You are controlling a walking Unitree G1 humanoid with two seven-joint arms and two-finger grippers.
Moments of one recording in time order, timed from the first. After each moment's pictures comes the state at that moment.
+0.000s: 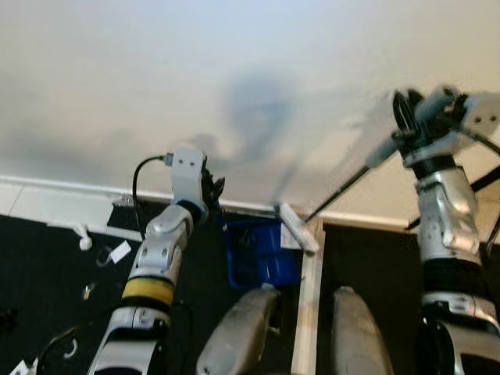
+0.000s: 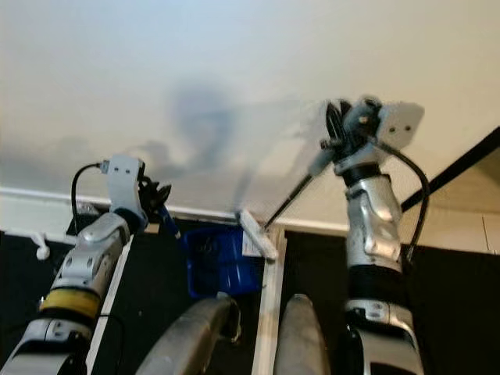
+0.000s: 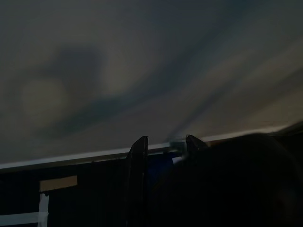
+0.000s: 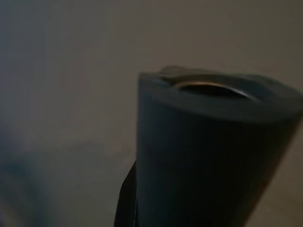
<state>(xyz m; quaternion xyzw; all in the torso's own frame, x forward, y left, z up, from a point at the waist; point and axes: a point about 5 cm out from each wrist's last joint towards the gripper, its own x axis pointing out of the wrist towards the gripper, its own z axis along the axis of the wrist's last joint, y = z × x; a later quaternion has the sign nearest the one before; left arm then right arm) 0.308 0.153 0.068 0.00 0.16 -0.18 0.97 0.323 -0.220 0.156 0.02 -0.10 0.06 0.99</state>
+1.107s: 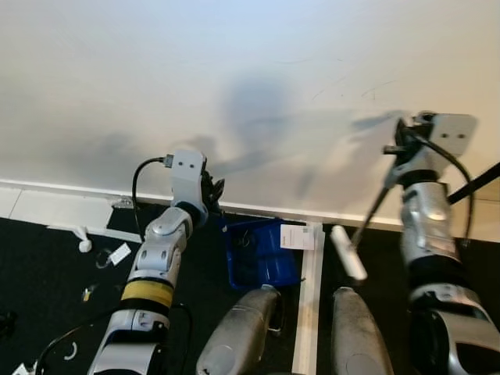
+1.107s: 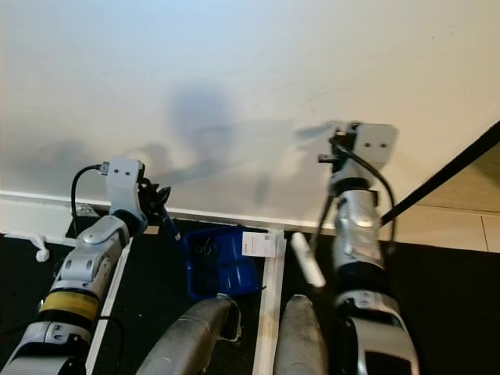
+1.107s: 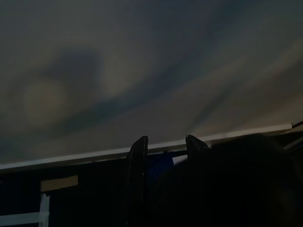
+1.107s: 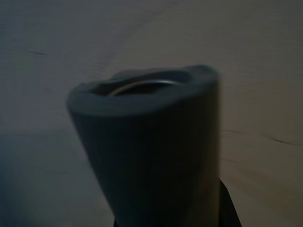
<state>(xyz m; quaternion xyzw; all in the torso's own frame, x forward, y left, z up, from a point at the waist) 0.302 0.155 0.069 0.00 0.16 -0.18 0.97 0.347 -0.190 0.115 0.03 -0.07 -0.02 1.00</state>
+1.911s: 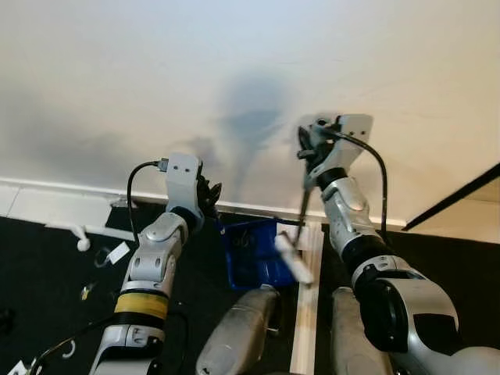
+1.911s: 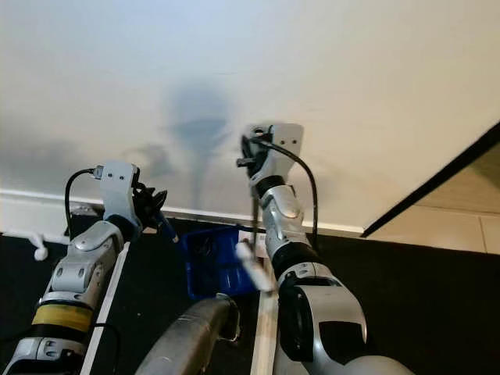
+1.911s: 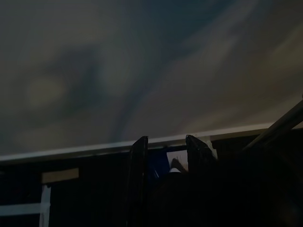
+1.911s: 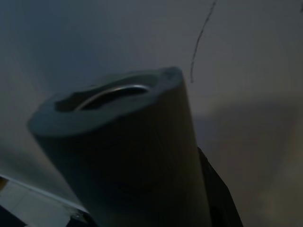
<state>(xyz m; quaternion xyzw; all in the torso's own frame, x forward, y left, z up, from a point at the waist) 0.291 0.158 0.071 0.00 0.17 -0.18 0.97 0.354 -0.087 0.100 0.16 -0.01 0.16 0.97</state>
